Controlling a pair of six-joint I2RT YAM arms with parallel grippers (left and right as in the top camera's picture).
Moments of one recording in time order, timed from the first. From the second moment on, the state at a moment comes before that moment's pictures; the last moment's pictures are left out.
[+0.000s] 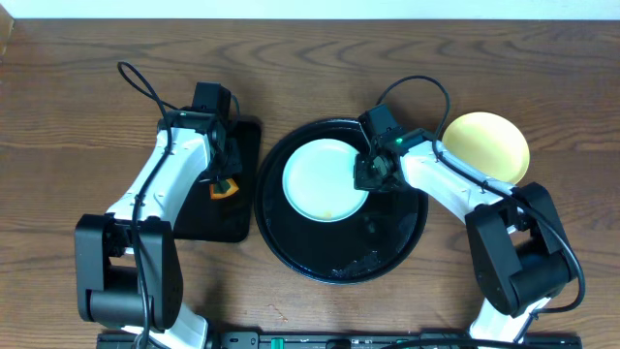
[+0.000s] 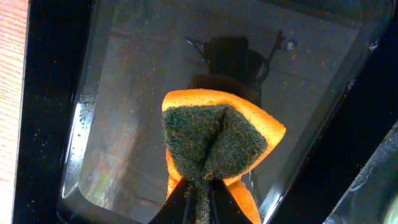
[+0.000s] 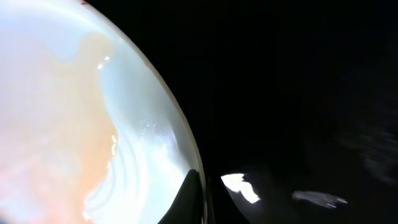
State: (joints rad) left arm -0.10 1.74 1.20 -0.89 -0.14 -0.36; right arm 0.47 1.91 1.19 -0.61 -0.11 0.54
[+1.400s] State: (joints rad) left arm -0.10 1.74 1.20 -0.89 -0.14 -0.36; right arm 0.32 1.92 1.28 -0.63 -0.48 0.29
